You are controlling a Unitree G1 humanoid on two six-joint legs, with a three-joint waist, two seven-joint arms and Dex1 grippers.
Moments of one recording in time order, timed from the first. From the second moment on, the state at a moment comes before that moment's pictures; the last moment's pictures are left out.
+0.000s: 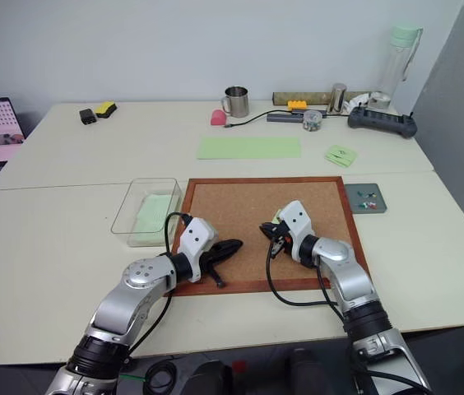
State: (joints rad) left arm -0.25 0.40 -0.17 -0.09 -0.16 0.38 -0.66; right arm -0.46 -0.23 0.20 0.20 0.14 0.25 0.67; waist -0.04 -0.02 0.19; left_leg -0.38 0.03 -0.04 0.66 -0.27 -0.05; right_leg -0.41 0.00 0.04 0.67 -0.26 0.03
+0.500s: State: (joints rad) left arm -0.24 0.39 -0.17 -0.09 -0.17 0.38 -0.66; right arm -0.49 -0.30 0.14 -0.01 0.18 0.32 0.67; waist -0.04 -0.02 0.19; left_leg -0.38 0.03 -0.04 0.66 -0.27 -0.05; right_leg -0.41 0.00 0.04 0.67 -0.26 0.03
